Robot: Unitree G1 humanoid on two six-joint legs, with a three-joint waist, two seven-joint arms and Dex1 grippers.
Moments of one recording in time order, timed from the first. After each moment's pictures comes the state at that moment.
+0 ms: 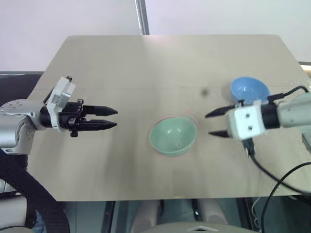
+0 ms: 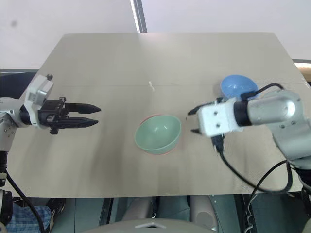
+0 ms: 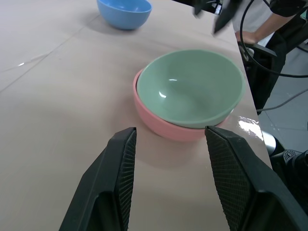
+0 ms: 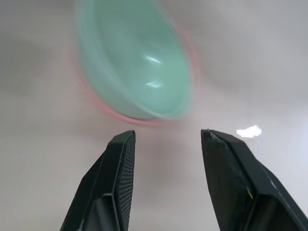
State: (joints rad) left arm -0.42 1.04 0.16 0.18 -0.65 0.44 -1.61; right arm -0.53 -0.92 0.04 -0.53 0.22 0.50 1.19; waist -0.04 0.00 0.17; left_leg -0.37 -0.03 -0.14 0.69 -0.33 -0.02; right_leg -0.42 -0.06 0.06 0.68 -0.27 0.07
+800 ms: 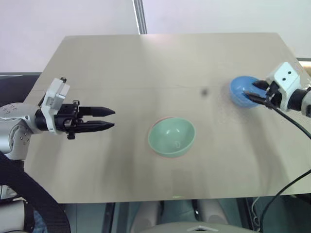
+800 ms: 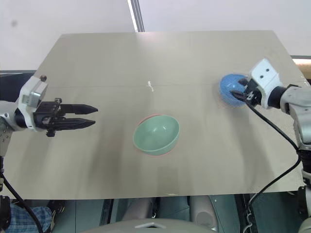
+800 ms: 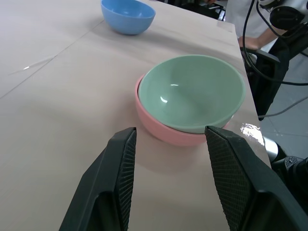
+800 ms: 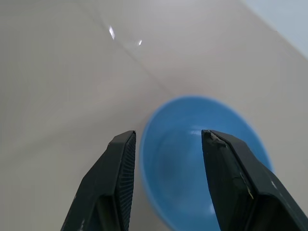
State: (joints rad) left arm -0.37 1.02 0.23 0.13 -0.69 0.48 -1.58; right arm -0.50 -0.93 -0.04 -0.10 0.16 0.57 0.88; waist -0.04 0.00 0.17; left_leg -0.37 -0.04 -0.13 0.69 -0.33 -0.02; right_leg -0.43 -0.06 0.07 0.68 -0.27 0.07
